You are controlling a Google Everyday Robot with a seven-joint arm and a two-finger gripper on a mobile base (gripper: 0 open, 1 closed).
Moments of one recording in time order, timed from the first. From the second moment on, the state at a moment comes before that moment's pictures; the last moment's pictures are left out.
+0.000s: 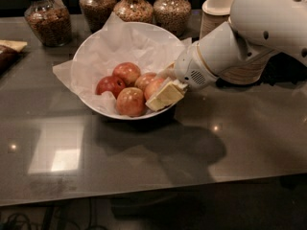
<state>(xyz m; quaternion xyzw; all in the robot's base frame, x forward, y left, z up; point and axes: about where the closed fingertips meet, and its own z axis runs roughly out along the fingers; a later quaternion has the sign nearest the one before) 0.515 -0.021 0.886 -0.58 0.73 0.23 0.30</state>
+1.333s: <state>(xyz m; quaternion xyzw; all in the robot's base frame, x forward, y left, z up) 0.509 -0.011 0.914 -0.61 0.69 0.24 0.31</state>
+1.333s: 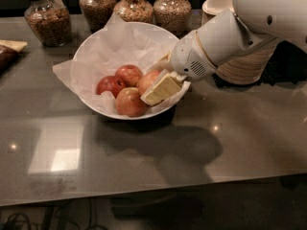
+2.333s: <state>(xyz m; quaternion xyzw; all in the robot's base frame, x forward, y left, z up) 0.492 -0.020 0.994 -0.67 0.53 0.31 0.41</state>
